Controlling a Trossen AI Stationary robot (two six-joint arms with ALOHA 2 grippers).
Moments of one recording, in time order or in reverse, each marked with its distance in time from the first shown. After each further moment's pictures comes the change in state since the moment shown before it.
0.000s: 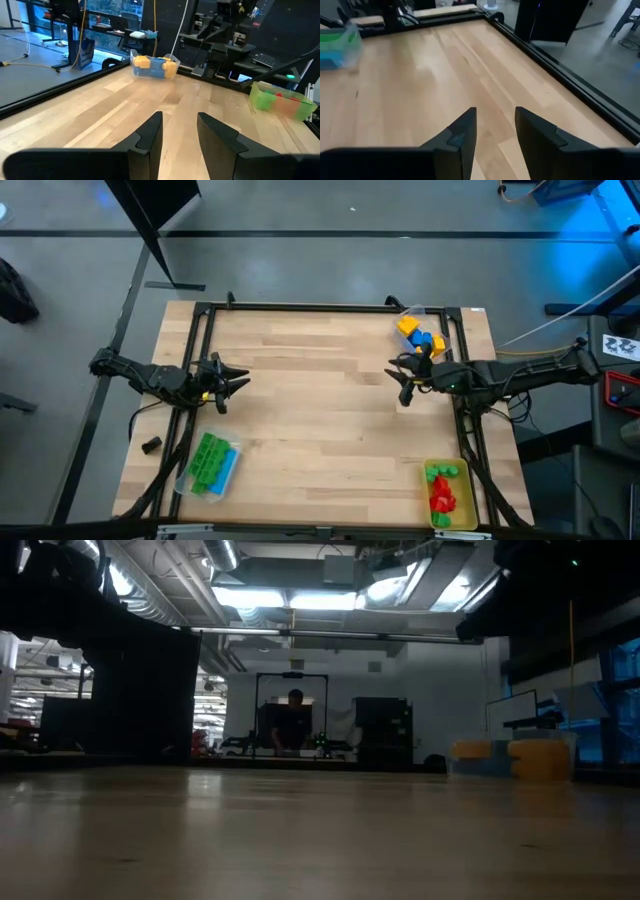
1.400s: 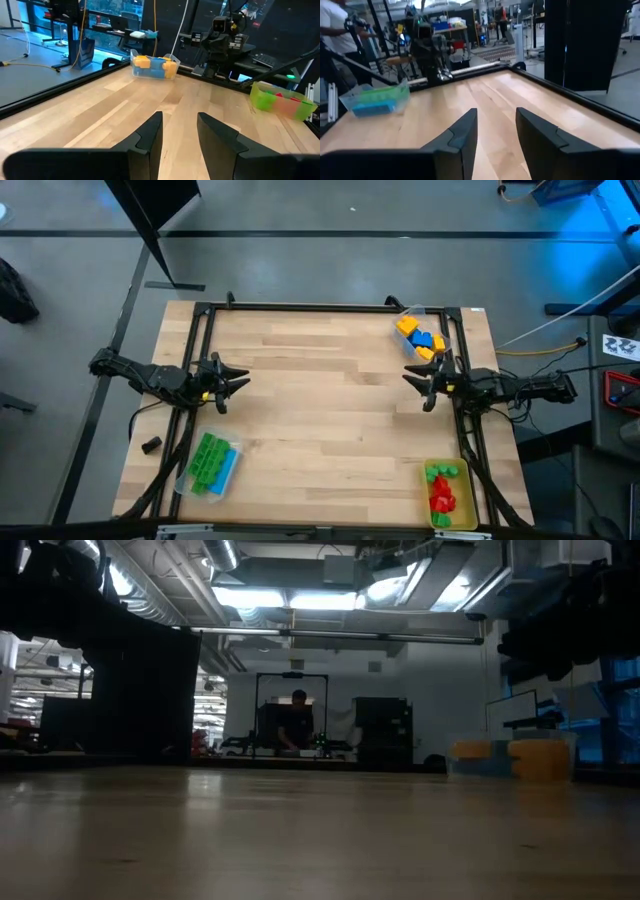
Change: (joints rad) left arm 0.000 0.000 0.000 0.000 0.000 0.000; right arm -0.004 -0.766 -0.512 0.193 -0.118 -0.078
